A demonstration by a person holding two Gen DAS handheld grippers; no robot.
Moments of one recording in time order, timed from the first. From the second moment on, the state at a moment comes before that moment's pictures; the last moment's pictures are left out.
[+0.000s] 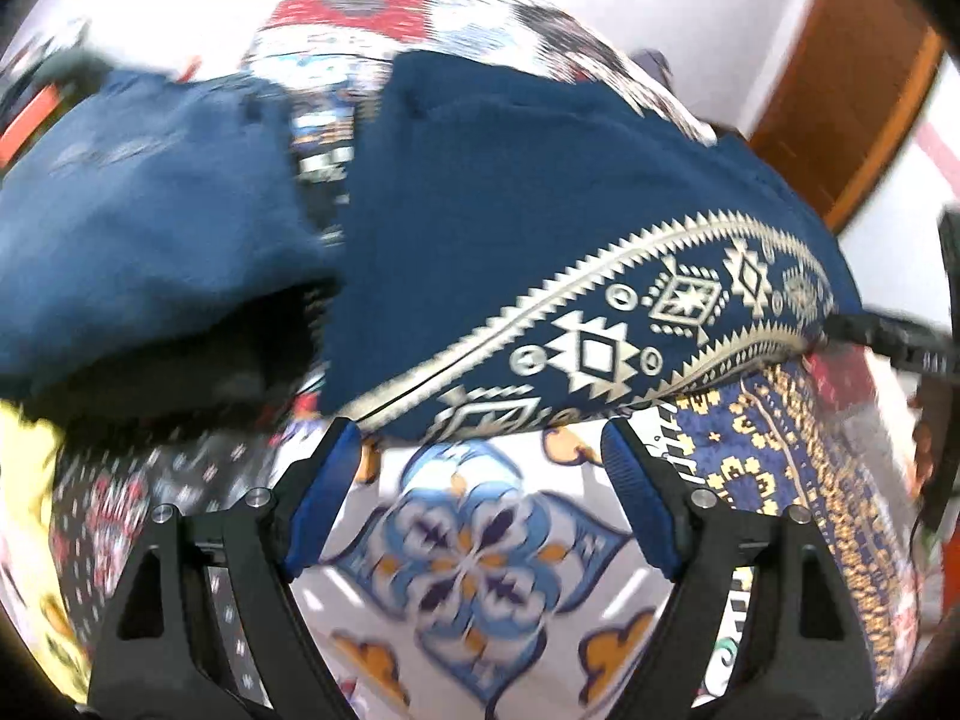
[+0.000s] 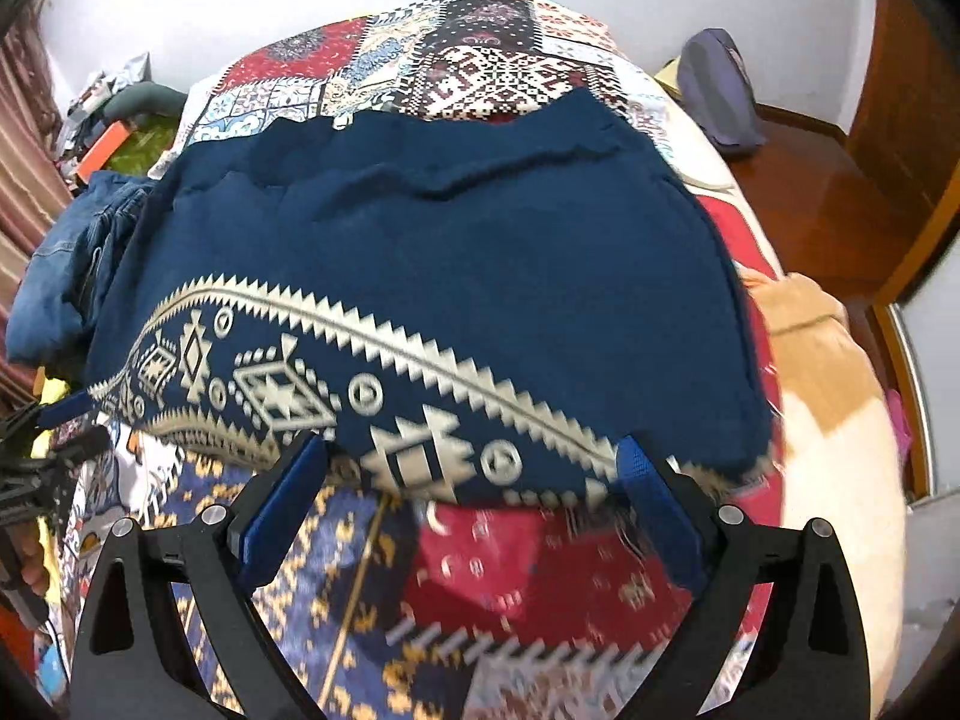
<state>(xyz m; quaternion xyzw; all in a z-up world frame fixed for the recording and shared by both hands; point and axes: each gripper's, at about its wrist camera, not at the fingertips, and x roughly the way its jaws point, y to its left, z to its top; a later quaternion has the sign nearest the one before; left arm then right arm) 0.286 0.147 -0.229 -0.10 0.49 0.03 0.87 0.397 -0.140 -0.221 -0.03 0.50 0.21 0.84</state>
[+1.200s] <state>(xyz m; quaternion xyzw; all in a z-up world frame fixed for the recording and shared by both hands) 0.379 0.181 -0.253 -0.34 0.40 0.05 0.85 0.402 -0.124 -0.208 0.00 0.48 0.20 0.86</state>
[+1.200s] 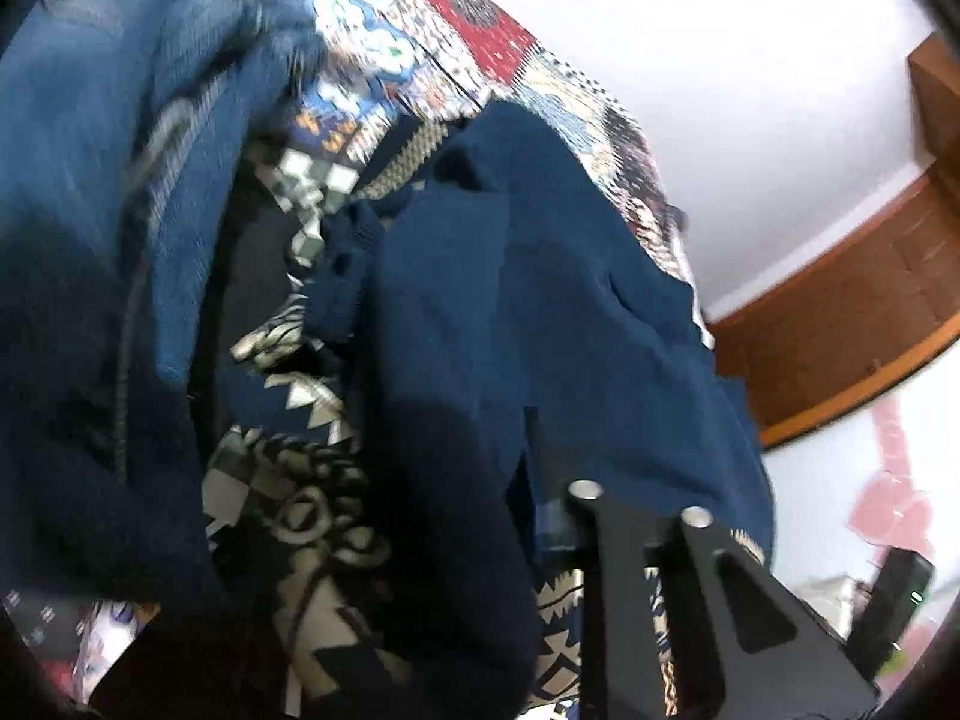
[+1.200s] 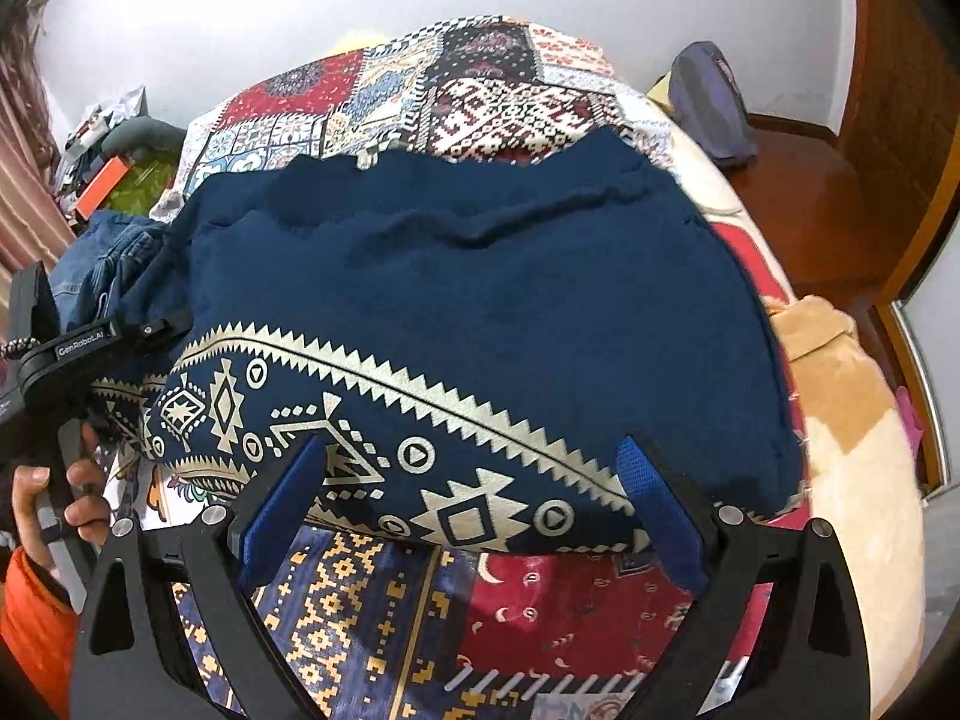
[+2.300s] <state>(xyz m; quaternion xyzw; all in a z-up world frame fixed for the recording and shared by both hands) 0.306 0.172 -0.112 -0.17 0.31 0.06 0.93 0.376 0.034 -0.215 0.00 0.52 0.34 0.78</state>
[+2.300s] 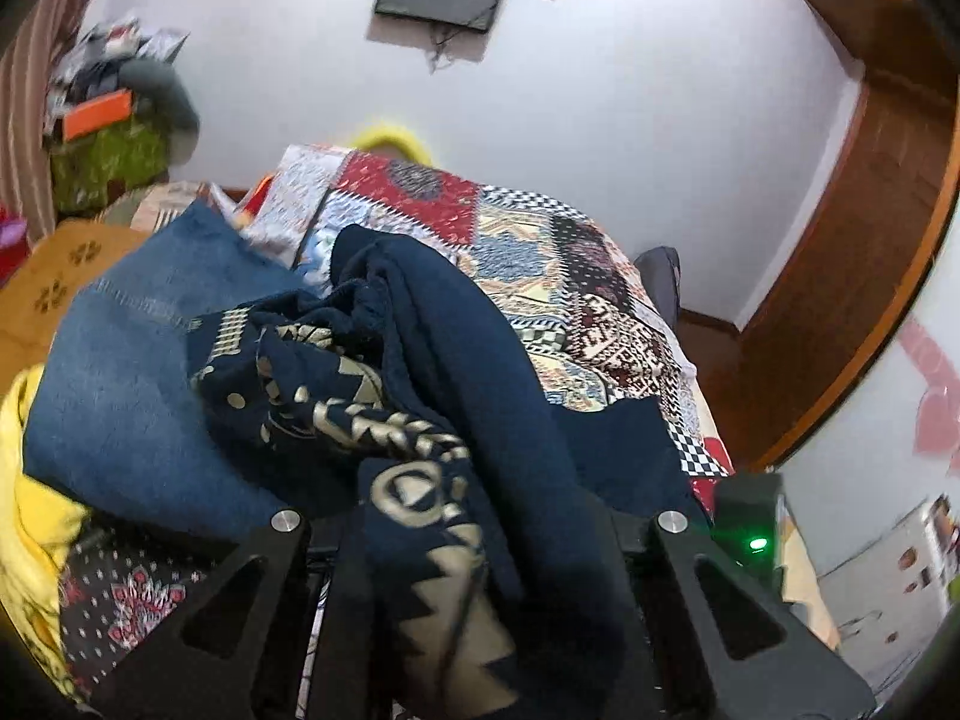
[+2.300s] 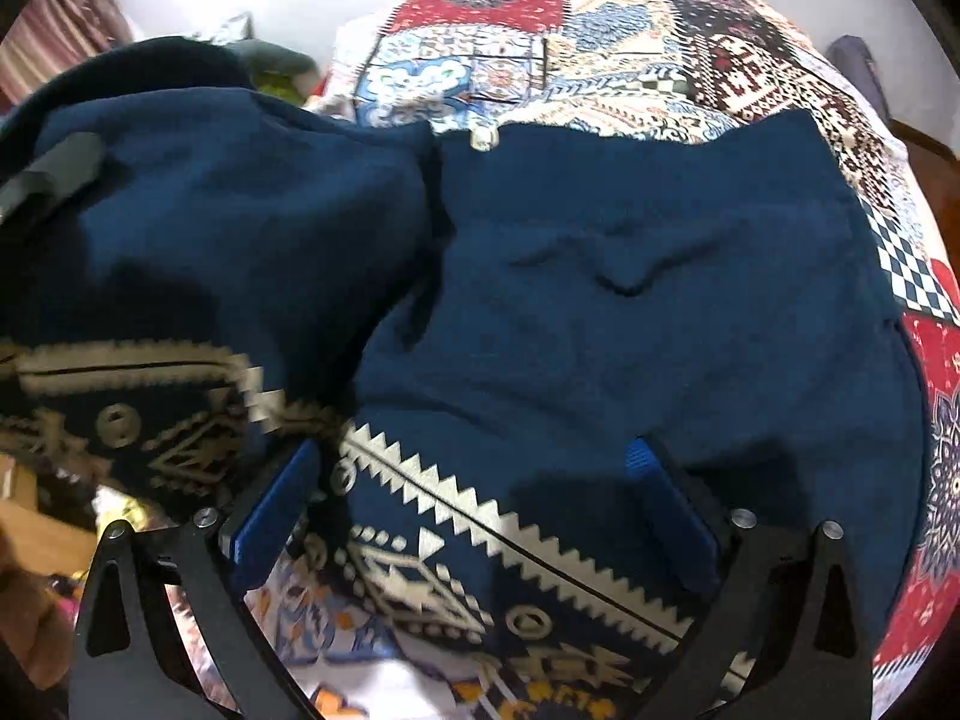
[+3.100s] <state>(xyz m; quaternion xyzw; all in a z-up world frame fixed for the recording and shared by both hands) 0.367 -0.071 -0.203 -0.01 0.50 -0.20 0.84 0.357 -0.240 -0.197 0.10 0.50 0.12 0.85</state>
